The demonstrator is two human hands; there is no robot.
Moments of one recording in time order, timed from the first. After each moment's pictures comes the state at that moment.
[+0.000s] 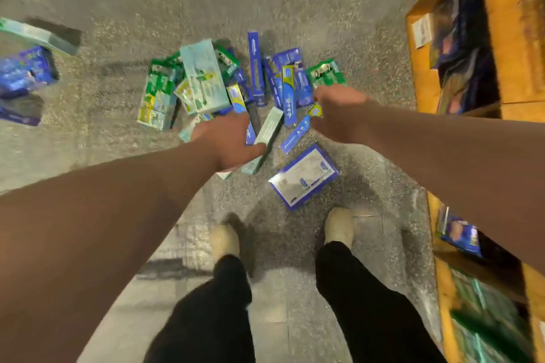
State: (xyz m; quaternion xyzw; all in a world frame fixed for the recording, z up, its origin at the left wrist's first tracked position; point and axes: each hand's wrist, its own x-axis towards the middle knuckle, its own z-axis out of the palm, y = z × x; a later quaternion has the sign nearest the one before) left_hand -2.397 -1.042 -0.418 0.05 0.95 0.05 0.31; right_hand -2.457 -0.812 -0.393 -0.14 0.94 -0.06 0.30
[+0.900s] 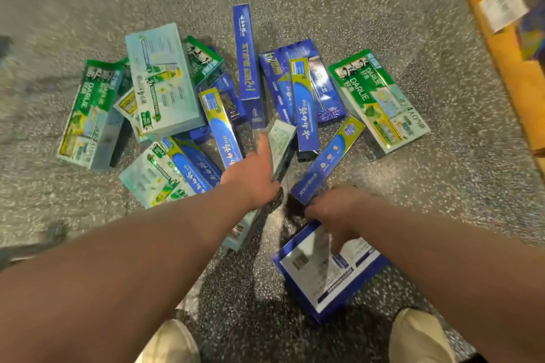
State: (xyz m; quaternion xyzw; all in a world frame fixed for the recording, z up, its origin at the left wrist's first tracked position) left_hand -2.453 -1.016 -0.818 0.00 0.95 0.10 0.28; right_hand -2.445 -0.821 -0.836 -0.41 0.79 0.13 0.43
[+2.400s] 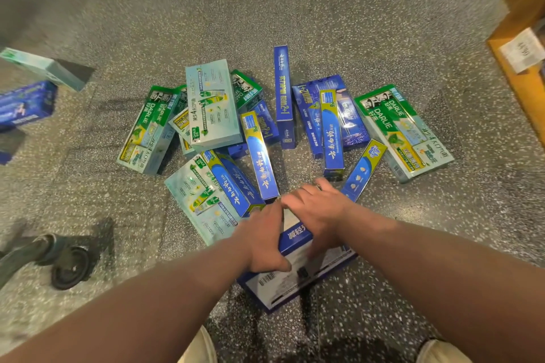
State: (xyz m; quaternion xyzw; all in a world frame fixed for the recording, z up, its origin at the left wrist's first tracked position) left_hand -2.359 -1.049 -0.813 0.06 0.94 0.15 0.31; right_hand -2.433 -0.879 -0.812 -0.45 0.86 0.03 0.24
